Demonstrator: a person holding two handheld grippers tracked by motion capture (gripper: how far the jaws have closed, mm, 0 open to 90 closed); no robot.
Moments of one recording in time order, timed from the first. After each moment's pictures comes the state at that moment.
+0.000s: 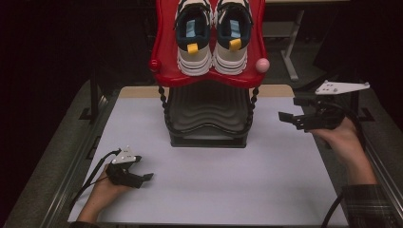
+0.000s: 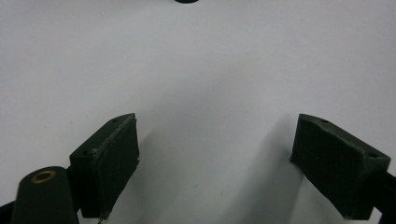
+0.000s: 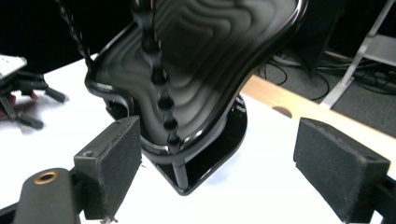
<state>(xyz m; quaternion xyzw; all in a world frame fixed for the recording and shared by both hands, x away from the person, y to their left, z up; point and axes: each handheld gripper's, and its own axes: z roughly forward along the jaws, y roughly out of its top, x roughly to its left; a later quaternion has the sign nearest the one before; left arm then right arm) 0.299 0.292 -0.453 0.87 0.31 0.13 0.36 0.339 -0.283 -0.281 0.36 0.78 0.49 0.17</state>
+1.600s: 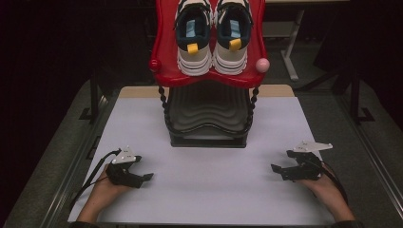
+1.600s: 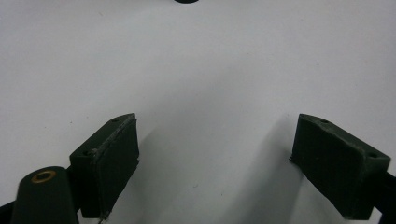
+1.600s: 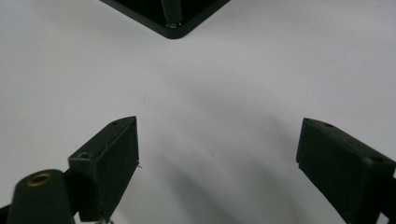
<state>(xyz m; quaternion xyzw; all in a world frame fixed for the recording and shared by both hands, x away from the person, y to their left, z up) 0.299 0.292 -0.453 0.87 0.31 0.13 0.36 0.290 -0.281 -0.442 0.43 0.81 0.38 0.15</state>
